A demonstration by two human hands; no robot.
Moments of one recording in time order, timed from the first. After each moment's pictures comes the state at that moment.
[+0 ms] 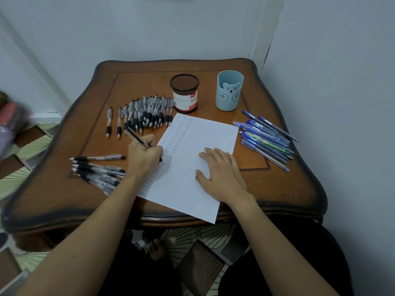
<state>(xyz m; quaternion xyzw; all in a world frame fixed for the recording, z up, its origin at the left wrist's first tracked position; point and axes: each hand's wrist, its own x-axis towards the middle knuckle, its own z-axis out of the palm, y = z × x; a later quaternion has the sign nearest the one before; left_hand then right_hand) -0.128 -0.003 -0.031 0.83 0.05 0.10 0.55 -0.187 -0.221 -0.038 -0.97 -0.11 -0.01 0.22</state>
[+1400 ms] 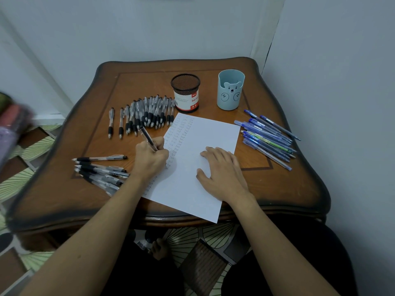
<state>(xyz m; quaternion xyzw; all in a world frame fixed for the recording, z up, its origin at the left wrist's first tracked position) -0.130 -0.005 -0.033 0.87 -0.04 0.10 0.49 -0.186 -0.218 -0.037 -0.97 -0.10 -0.02 0.22</state>
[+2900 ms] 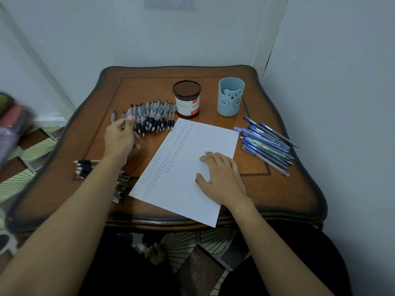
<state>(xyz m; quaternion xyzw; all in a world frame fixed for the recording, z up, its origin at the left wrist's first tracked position) -0.093 0.039 0.009 0.80 0.18 0.11 0.56 -0.186 -0.219 -0.034 -0.97 -0.10 -0.04 0.23</state>
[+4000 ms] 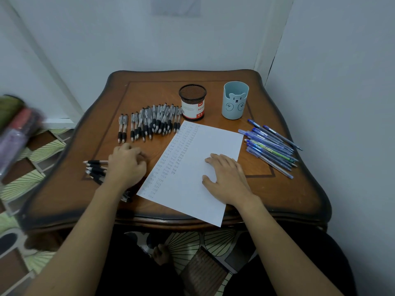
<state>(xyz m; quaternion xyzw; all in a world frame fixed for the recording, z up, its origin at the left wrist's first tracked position) -0.148 0.056 -0.003 0.98 0.03 0.04 0.18 -0.182 -0.223 -0.032 -0.97 -0.11 0.01 0.23</state>
